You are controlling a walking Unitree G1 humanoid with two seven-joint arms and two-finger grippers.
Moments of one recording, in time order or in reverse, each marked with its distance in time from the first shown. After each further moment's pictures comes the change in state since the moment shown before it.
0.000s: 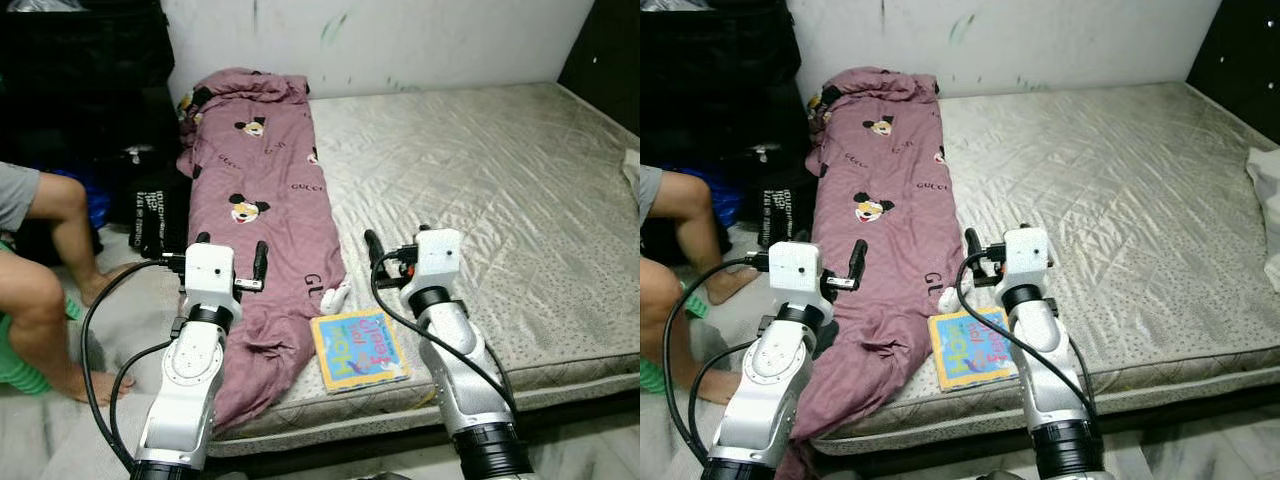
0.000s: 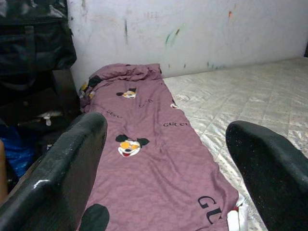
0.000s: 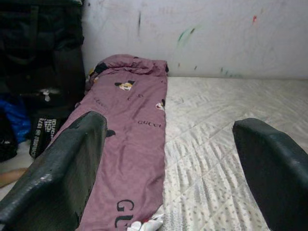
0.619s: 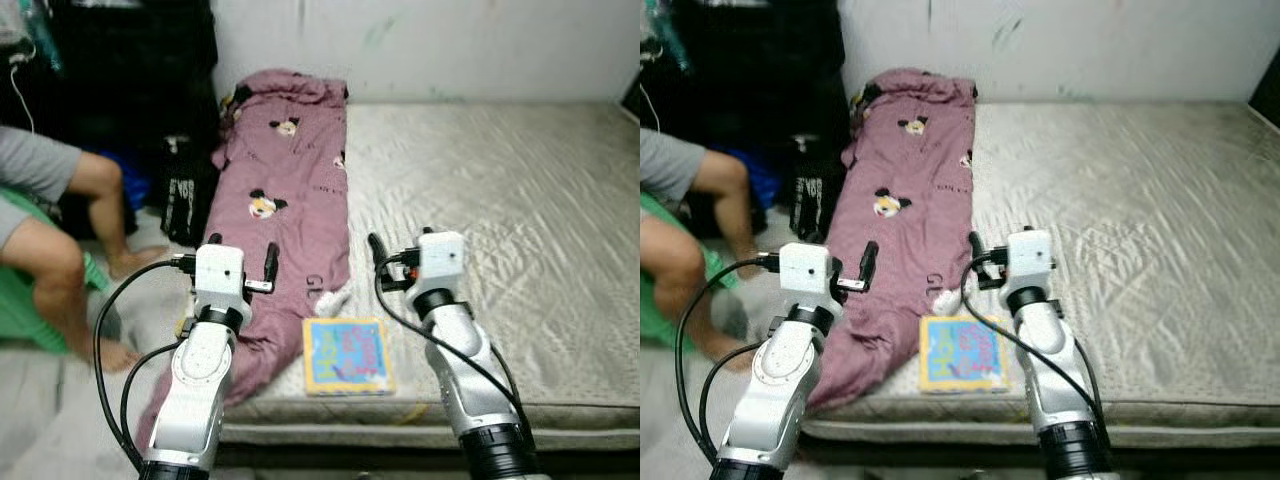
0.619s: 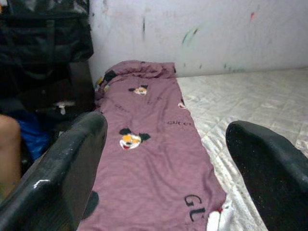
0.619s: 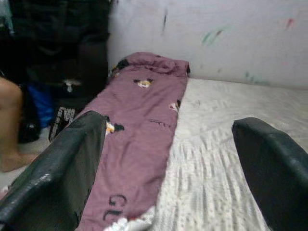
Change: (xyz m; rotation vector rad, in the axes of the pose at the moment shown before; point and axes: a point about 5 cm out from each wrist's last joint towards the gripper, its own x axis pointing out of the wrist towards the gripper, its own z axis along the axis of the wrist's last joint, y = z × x) left arm 0.000 -0.008 0.000 -0.021 0.000 -0.033; right arm -0.003 -0.007 -0.004 -0.019 0.013 -0.009
